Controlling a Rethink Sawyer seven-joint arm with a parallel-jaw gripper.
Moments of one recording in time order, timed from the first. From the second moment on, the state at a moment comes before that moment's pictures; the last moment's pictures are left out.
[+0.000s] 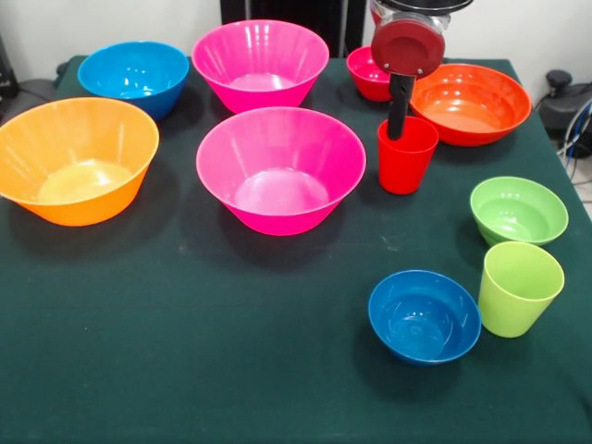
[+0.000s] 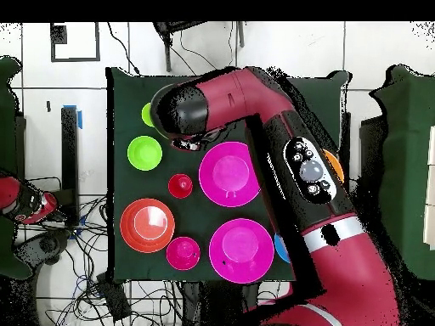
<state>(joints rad) -0.56 -0.63 0.81 1.38 -0.65 1.19 0.80</state>
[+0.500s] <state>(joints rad) -0.57 -0.63 0.81 1.39 -0.65 1.17 0.80</state>
